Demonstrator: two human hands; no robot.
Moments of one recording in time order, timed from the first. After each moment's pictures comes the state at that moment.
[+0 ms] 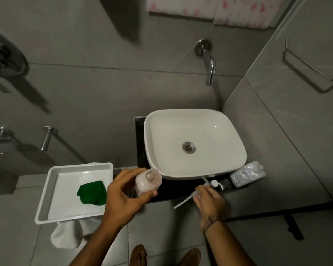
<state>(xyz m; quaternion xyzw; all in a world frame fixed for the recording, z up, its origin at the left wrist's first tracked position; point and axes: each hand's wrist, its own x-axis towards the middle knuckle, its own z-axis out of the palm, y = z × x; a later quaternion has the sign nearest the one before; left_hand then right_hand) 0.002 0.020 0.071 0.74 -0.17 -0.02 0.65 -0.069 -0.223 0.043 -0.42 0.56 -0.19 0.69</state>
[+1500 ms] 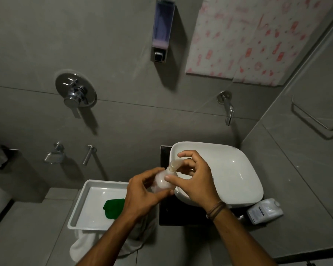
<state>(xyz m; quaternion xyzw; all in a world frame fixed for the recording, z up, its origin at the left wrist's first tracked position) 0.008 0.053 0.160 0.76 -0.11 0.00 0.64 -0.009 -0.123 0.229 -0.85 -0.01 -0.13 0.51</state>
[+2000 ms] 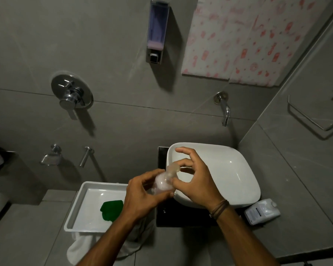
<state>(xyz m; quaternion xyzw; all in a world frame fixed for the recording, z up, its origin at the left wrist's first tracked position) 0.009 0.043 0.161 0.76 -0.13 0.00 0.64 -0.005 -0.142 0.230 -0.88 -0.06 -0.10 0.46</state>
